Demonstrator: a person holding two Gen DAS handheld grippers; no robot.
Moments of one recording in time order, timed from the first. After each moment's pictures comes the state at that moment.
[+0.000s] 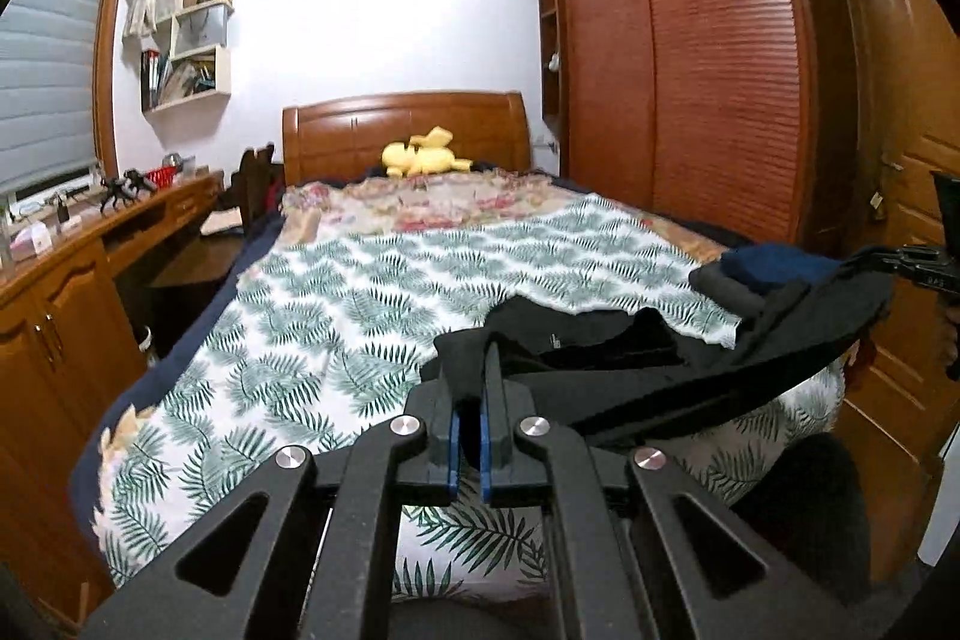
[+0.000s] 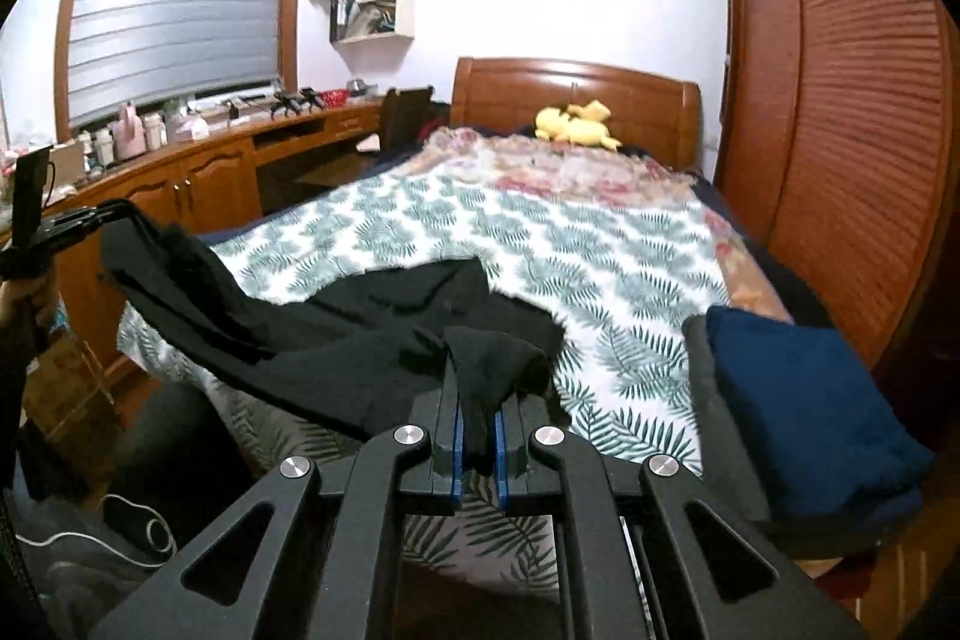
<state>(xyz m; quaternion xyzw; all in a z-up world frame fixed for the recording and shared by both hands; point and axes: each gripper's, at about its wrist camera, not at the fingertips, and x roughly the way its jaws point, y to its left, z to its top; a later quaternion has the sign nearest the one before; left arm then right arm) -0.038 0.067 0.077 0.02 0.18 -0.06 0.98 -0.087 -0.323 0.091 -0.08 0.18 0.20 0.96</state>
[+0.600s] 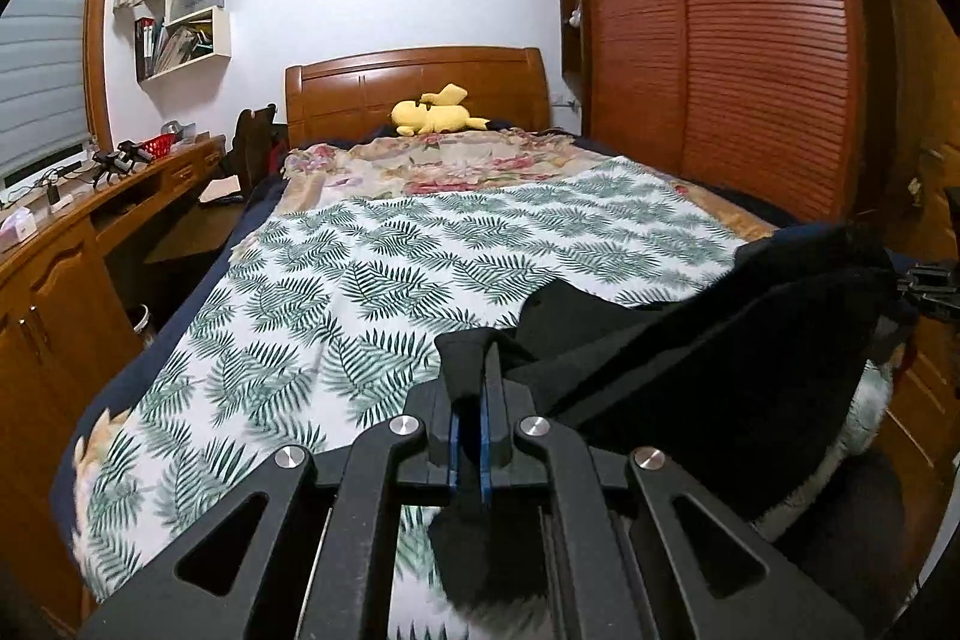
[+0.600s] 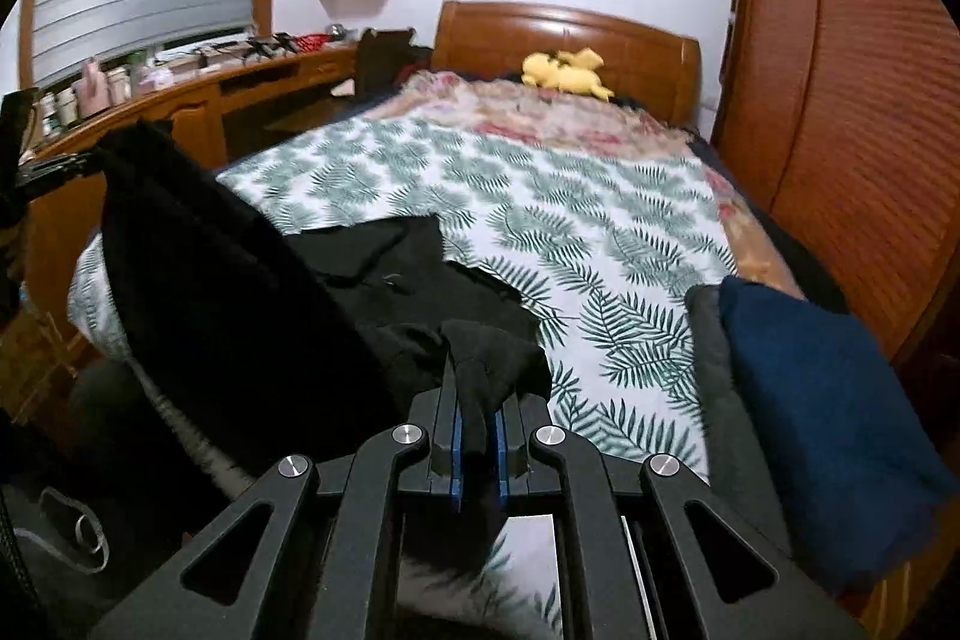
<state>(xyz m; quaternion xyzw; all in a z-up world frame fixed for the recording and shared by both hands) 0.091 0.063 0.036 0.02 0.24 -0.03 0.97 0.041 -0.314 0.035 -0.10 0.26 0.16 0.95</state>
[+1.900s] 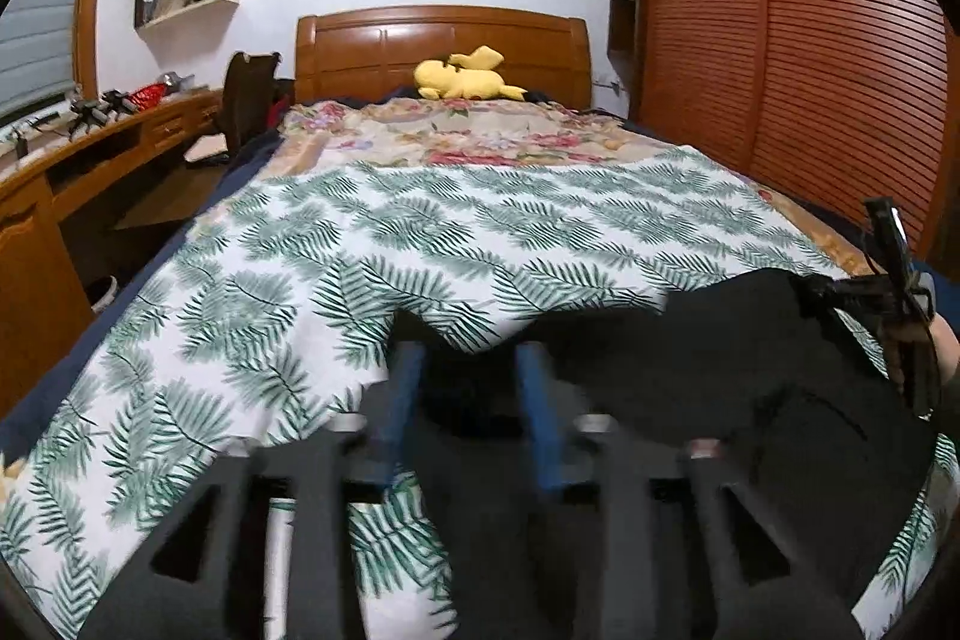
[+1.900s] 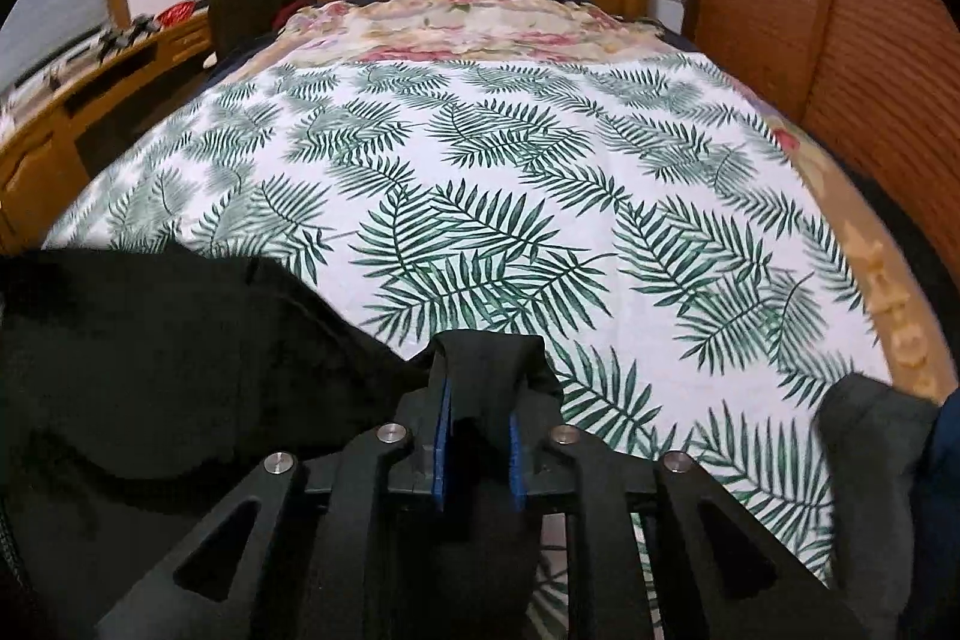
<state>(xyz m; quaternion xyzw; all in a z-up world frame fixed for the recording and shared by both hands) 0.298 0.084 -0.044 -0.02 0.27 -0.02 0.96 0.378 -0.224 -0.023 -0.03 0.35 0.09 0.93</state>
